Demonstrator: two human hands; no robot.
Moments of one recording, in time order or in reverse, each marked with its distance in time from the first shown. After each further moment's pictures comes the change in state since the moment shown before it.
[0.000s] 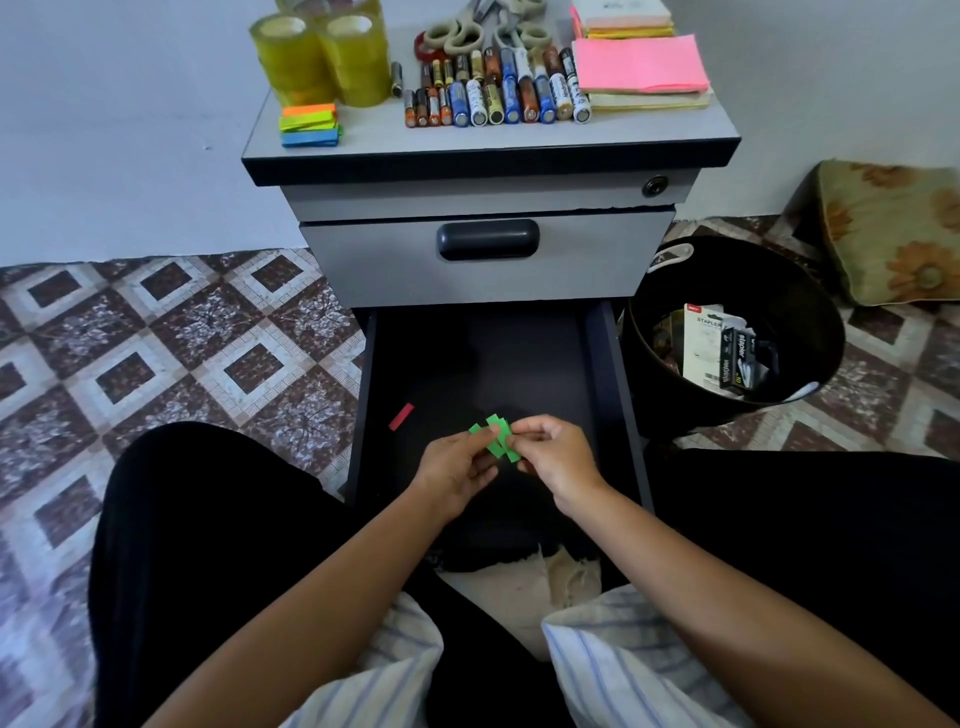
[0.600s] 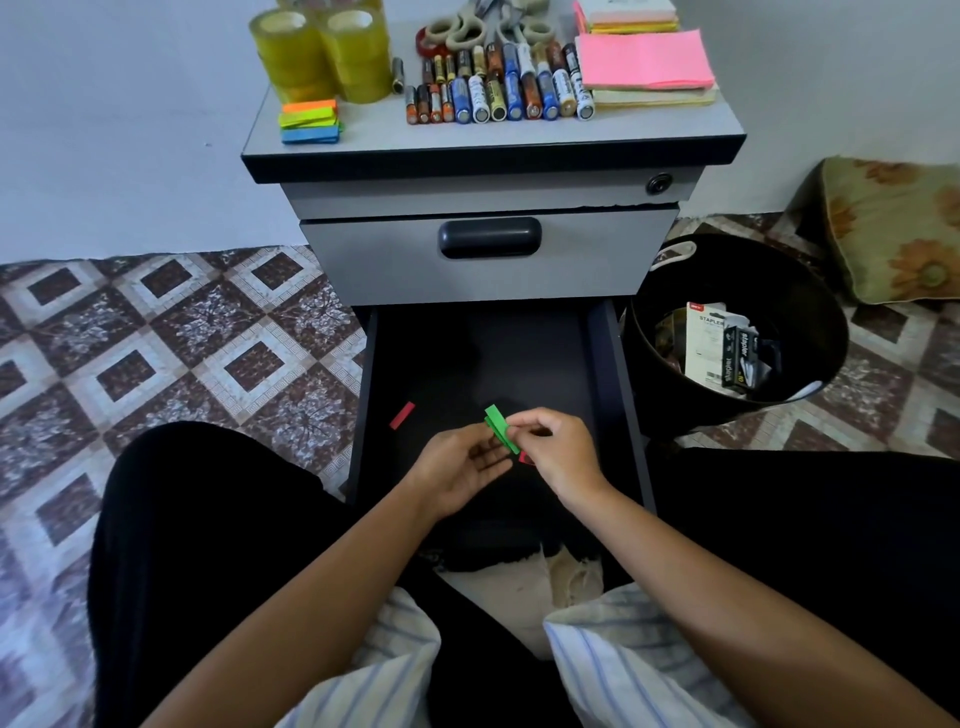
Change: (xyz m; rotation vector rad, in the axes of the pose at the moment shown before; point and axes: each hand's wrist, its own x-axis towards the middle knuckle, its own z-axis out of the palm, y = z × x) left_hand -0.001 0.007 -0.006 -0.070 -0.205 -0.023; right_hand 0.004 0.002 -0.001 -0.222 0.050 -0.215
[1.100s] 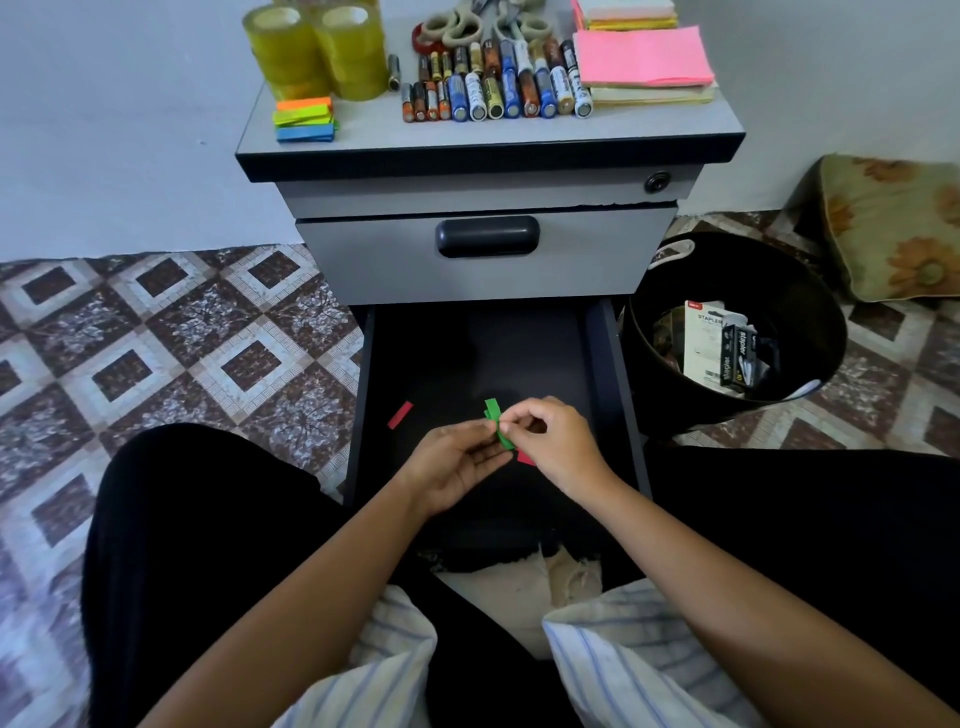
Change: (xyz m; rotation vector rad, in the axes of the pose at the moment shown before) left_hand -0.003 0.007 -0.004 -0.011 -0.118 0.028; right_hand 0.000 -0.014 -0.013 -0.227 -0.085 -0.193
